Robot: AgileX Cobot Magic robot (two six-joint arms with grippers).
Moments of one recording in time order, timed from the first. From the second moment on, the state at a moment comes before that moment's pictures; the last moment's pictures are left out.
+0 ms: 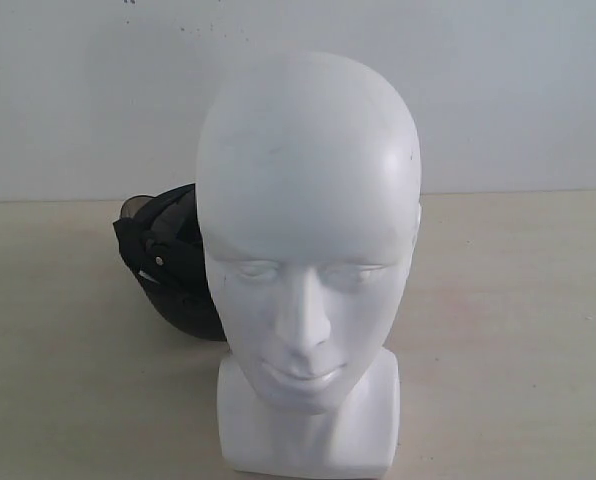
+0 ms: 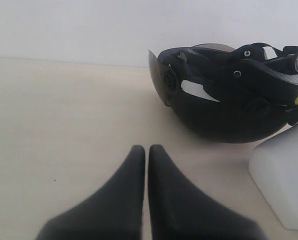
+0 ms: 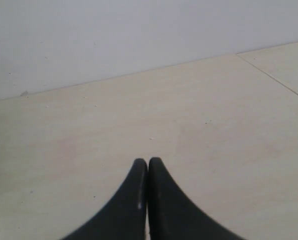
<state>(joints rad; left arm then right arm) 0.01 0.00 0.00 -0.07 0.29 -0.06 -0.17 0.01 0.00 0.13 0.29 0.00</state>
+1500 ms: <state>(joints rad) 0.01 1.13 -1.06 -0.31 0.77 0.19 -0.16 0.01 0.00 0.13 0.29 0.00</state>
